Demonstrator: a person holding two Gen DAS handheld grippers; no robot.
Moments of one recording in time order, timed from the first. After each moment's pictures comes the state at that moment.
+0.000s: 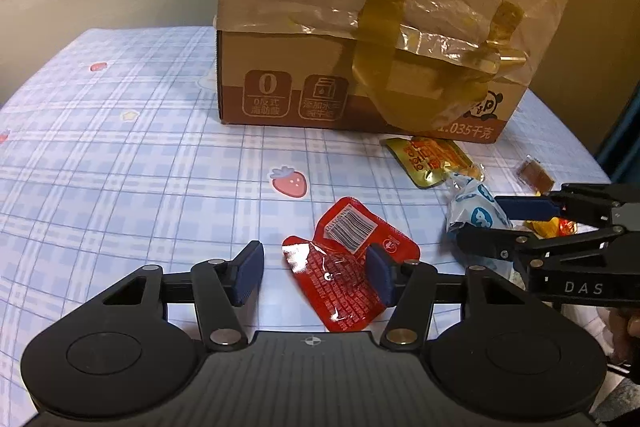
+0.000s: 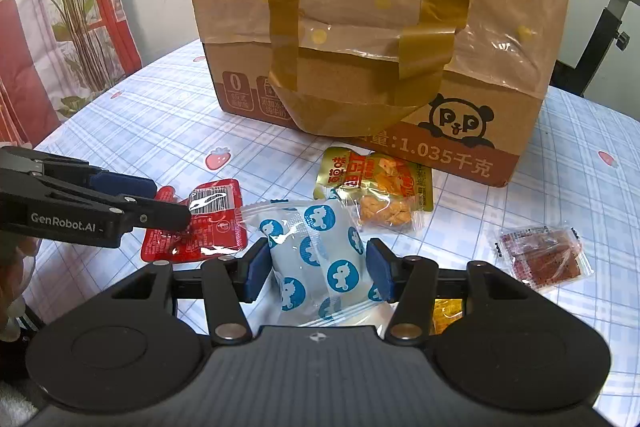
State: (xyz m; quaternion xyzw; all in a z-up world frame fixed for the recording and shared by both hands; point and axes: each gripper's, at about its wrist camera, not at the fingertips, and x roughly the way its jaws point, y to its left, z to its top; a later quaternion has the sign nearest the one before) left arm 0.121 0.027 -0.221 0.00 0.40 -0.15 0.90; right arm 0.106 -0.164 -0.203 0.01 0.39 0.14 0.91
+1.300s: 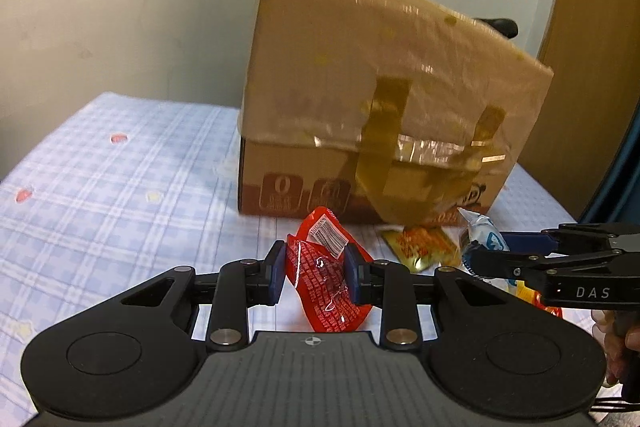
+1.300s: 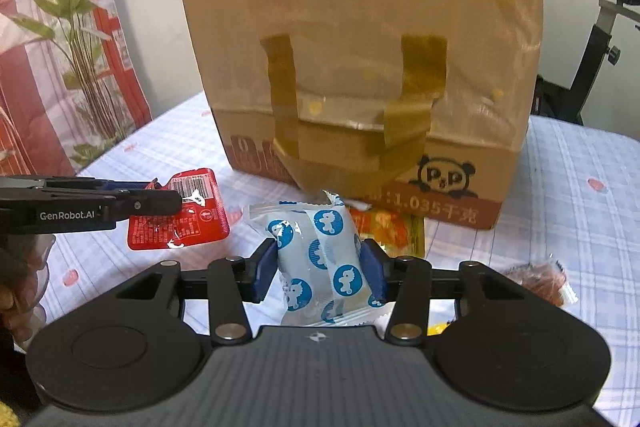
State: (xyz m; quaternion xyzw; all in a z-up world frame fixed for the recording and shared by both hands) left arm 0.103 0.046 -0.177 -0.04 0.30 -0.15 0.94; right arm 0.098 -0.174 -0.166 0.05 0.33 0.14 0.93
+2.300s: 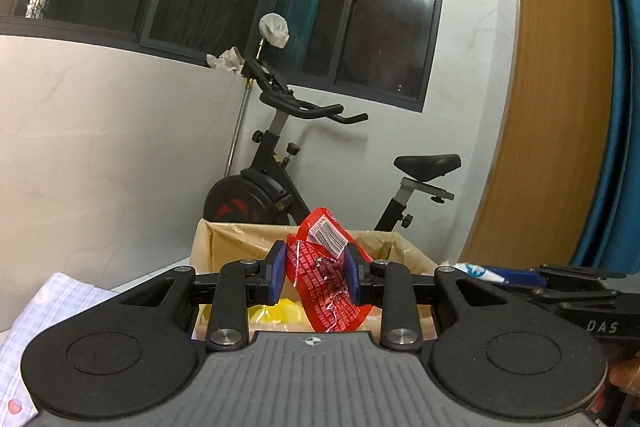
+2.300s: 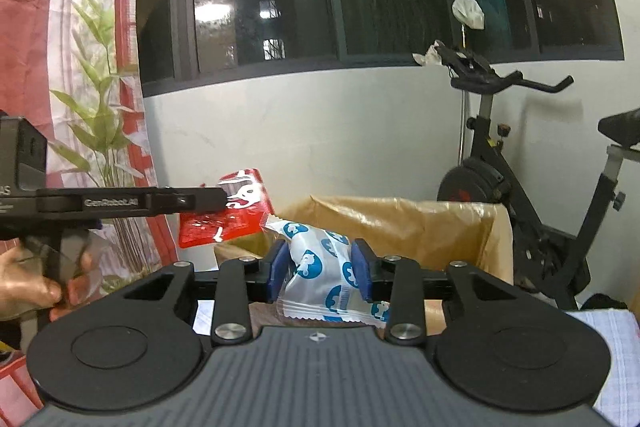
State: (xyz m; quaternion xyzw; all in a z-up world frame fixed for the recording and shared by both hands) left arm 0.159 0.020 -0.003 -0.06 0.13 -0.22 0.96; right arm 0.128 -0.201 -0.009 0.06 0.15 0.18 0.97
